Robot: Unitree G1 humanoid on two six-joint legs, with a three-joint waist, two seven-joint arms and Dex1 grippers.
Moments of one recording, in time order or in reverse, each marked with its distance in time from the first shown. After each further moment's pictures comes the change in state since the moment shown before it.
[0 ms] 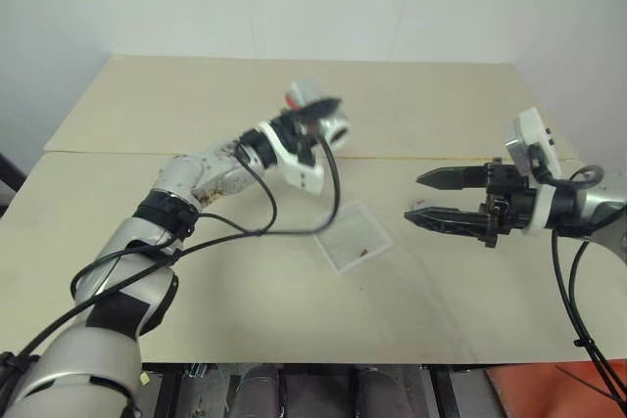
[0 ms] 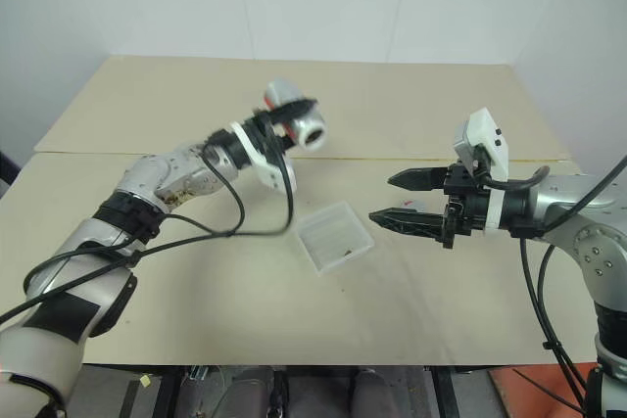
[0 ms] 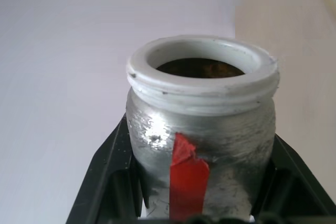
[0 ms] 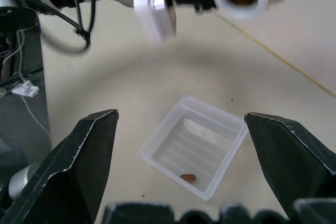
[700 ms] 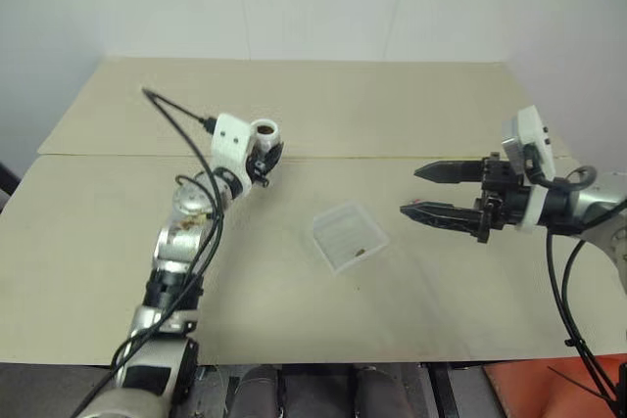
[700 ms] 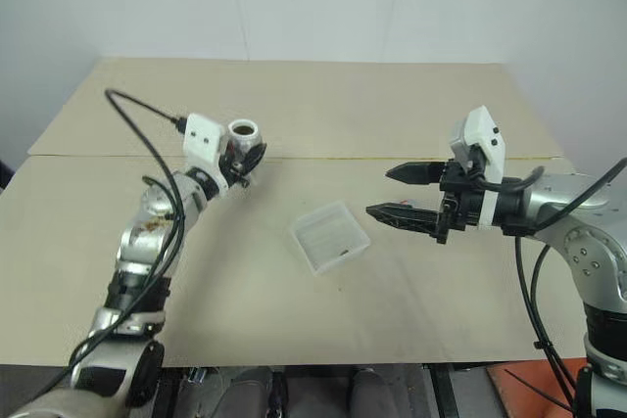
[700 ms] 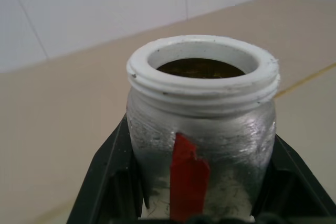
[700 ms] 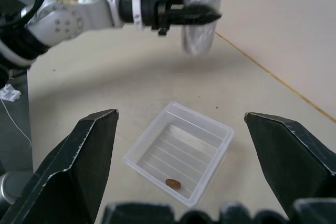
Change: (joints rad) left arm 0.488 -0.218 0.458 -0.650 -0.837 1.081 -0.420; right arm -0.003 0.038 0.009 -0.001 -0.046 -0.045 -0.005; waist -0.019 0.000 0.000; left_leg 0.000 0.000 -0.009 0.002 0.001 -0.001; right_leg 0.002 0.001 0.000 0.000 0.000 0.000
